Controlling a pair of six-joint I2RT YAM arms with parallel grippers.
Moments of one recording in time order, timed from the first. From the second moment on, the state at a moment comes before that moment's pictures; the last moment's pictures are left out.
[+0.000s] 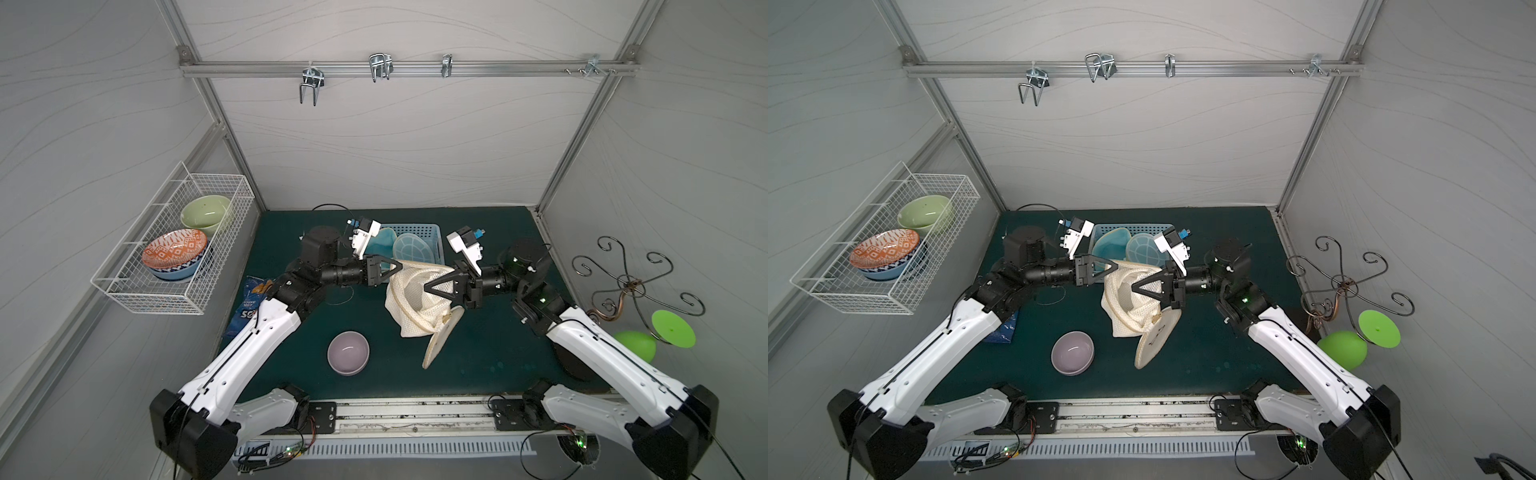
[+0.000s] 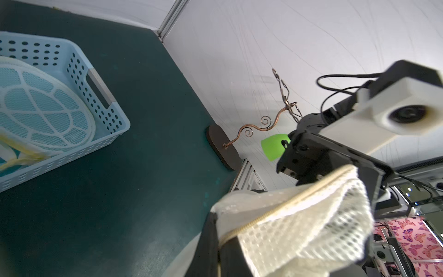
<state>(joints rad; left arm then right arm) -0.45 1.09 1.09 -0.36 0.73 -0.57 0.64 1.03 0.94 0.11 -1.11 0.52</state>
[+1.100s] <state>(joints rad) -0.51 0.85 0.97 -0.37 0.73 -0.44 0.63 1.07 0.97 0.12 -1.21 0.46</state>
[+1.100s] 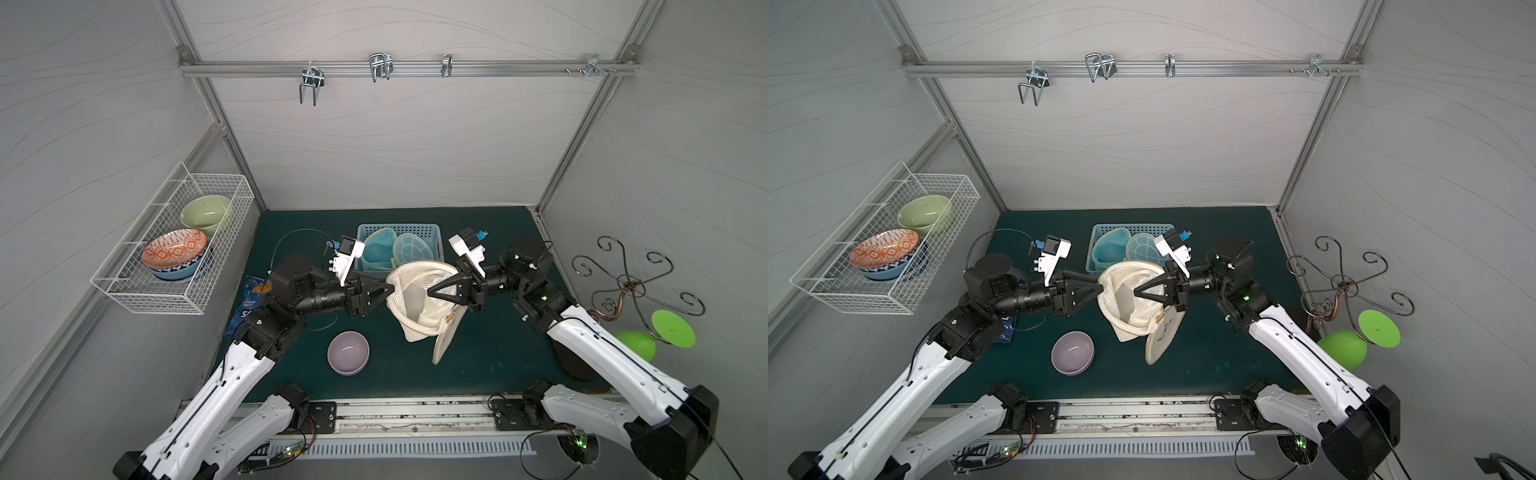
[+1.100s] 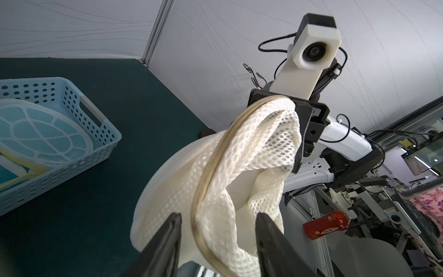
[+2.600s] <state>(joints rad) -0.76 0.94 1.10 -0.48 0.44 -0.20 0.67 1.17 1.07 0.08 -1.31 0.42</state>
